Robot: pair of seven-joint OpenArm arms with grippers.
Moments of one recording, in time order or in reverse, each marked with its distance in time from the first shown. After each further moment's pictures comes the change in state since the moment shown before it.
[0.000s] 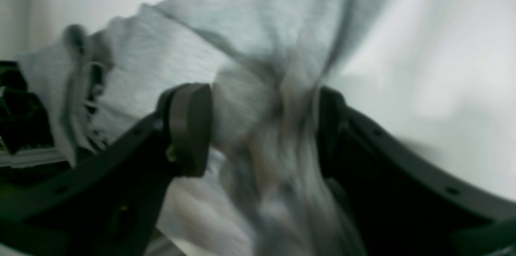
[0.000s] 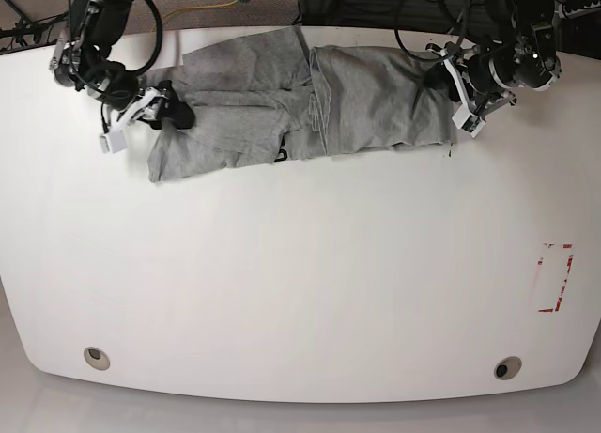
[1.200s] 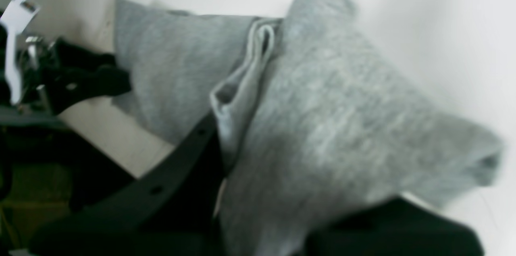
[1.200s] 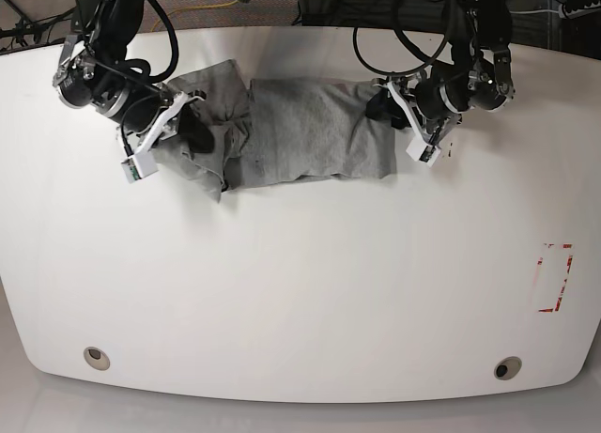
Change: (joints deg) left arm -7.4 8.2 9.0 -6.4 -0.9 10.4 -3.5; right arm -3.0 1.3 -10.8 29.4 -1.4 -9.9 -2.4
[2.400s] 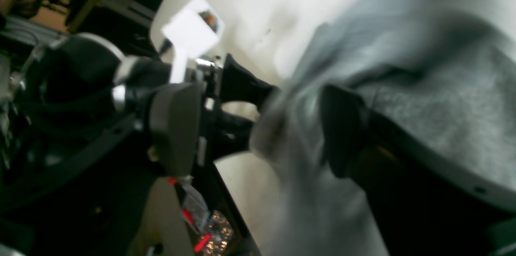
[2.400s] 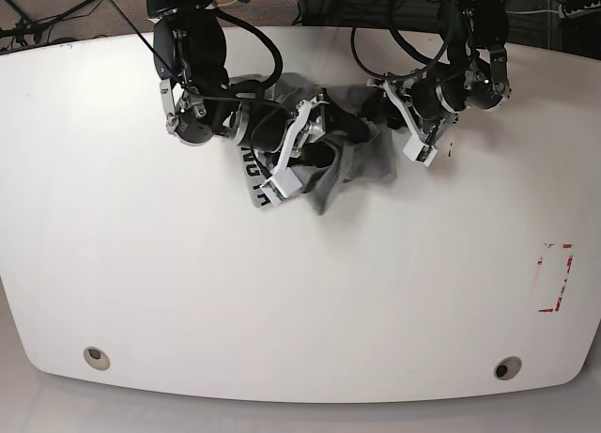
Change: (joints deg) left arm -0.1 0.9 0.0 -0.1 0.3 0.0 -0.2; right arm 10.4 -6.1 -33.9 -8.6 -0.3 -9.4 8.4
